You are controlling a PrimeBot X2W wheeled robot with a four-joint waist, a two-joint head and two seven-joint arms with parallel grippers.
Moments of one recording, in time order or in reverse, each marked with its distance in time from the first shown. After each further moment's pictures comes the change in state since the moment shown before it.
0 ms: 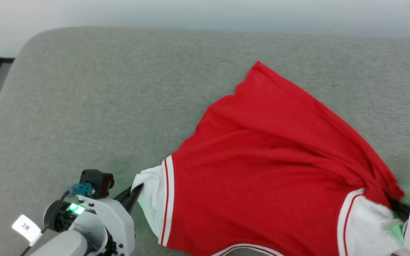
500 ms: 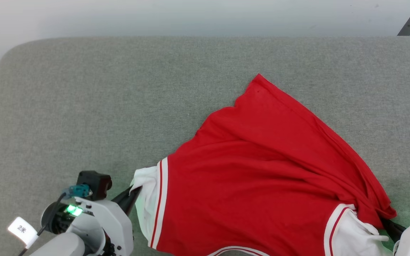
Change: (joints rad) left arm 0.017 0.029 0.007 -0.046 -0.011 0.018 0.005; right arm 0.110 0.085 -0.031 0.019 -0.021 0.005 -0.093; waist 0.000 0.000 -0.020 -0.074
